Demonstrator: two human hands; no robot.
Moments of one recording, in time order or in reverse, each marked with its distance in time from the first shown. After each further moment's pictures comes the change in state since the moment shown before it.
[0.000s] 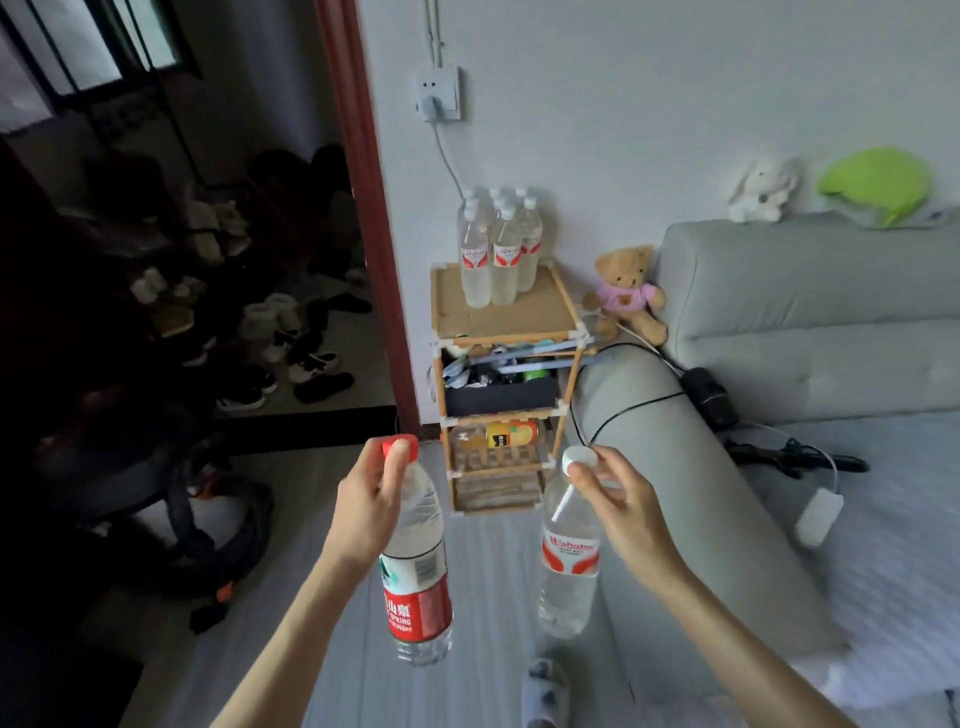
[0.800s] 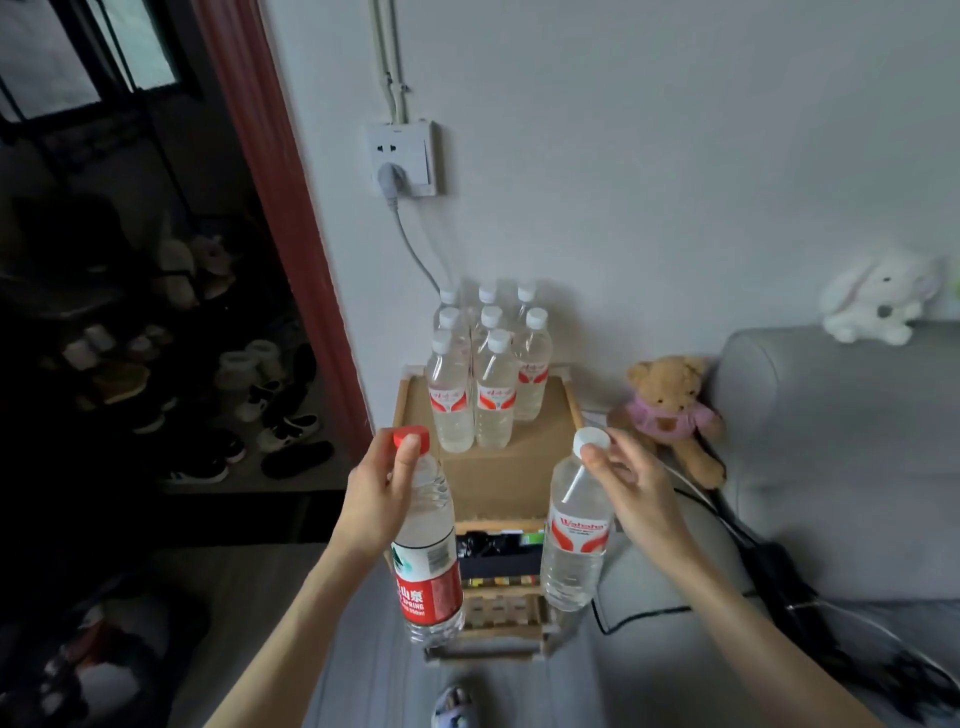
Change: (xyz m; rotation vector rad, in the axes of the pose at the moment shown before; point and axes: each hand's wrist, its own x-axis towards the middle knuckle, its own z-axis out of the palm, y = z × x) left_hand 0.378 0.023 0.143 -0.008 0.045 0.091; right_hand 0.423 0.008 -0.039 -0.034 -0.034 -0.080
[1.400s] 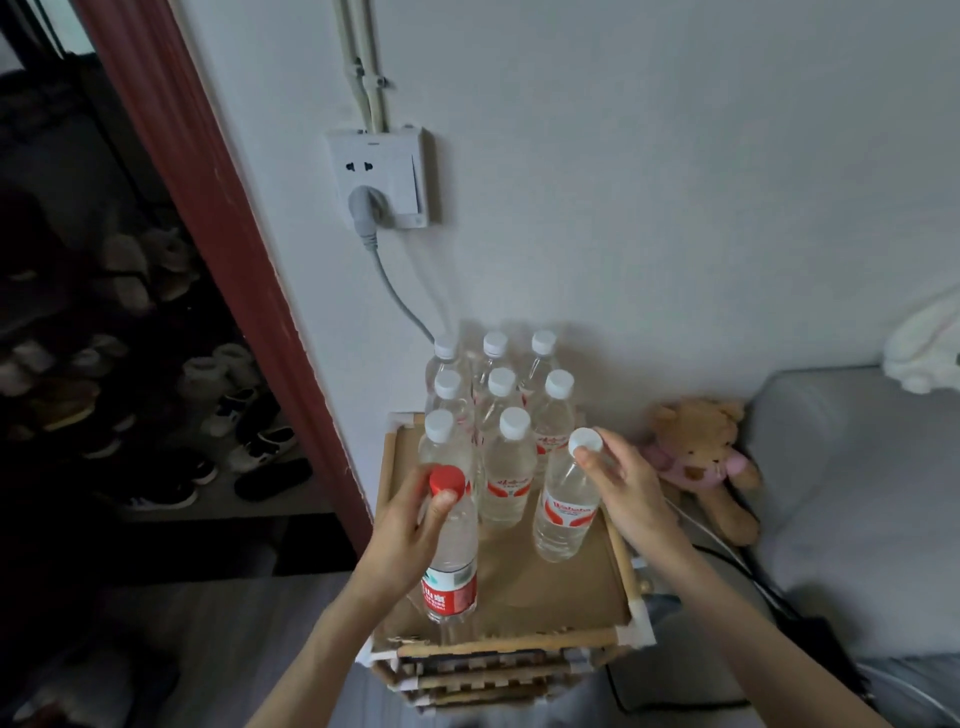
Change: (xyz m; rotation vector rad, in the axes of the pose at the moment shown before) left_hand 0.126 -0.052 0.038 -0.012 -0.281 0.004; right_hand 0.161 0.023 0.035 -0.070 -0.039 0.039
